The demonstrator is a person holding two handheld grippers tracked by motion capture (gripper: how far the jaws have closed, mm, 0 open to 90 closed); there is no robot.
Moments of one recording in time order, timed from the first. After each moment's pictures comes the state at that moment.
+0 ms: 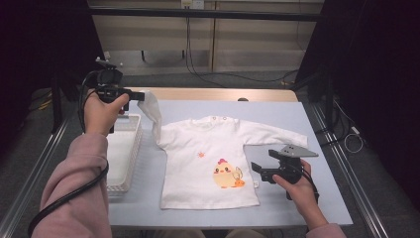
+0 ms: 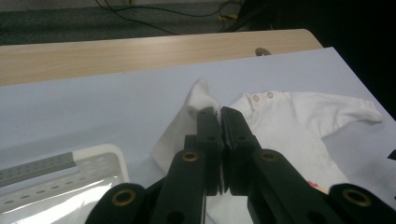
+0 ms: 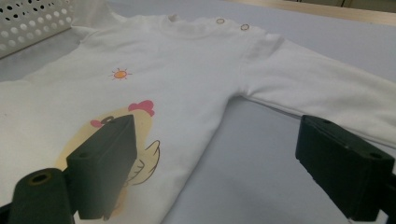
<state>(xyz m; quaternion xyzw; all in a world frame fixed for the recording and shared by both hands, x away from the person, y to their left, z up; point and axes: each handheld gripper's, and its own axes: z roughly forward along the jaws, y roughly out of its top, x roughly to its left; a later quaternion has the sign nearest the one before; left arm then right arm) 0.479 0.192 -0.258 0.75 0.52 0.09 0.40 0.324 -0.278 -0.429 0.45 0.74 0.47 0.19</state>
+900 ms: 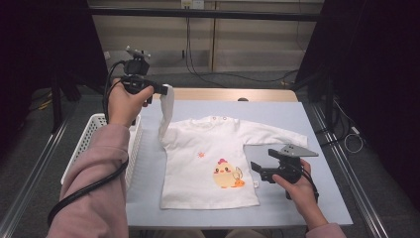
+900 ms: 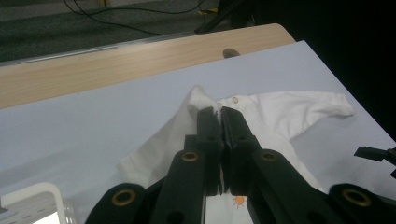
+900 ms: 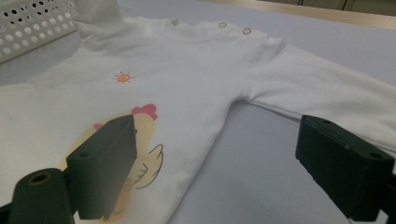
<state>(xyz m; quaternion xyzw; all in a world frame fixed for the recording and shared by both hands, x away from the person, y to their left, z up) 0.484 0.130 -0.232 0.78 0.48 0.08 0.40 0.324 -0.277 -0.428 0.45 0.74 0.47 0.19</state>
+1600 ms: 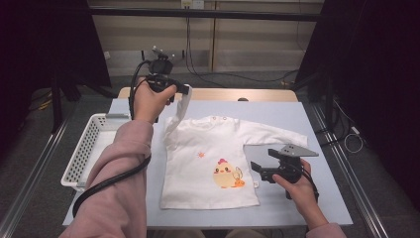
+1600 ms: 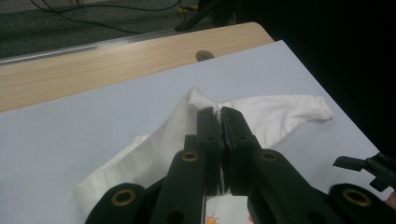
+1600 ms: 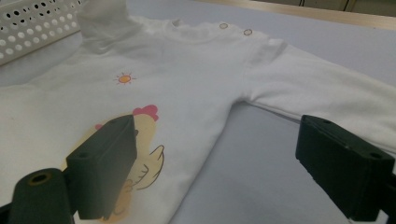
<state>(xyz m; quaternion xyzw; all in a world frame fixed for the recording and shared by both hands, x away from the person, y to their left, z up) 0.498 0.079 -0.249 0.78 0.47 0.05 0.41 0.325 -0.277 -0.428 0.44 0.74 0.47 0.19</state>
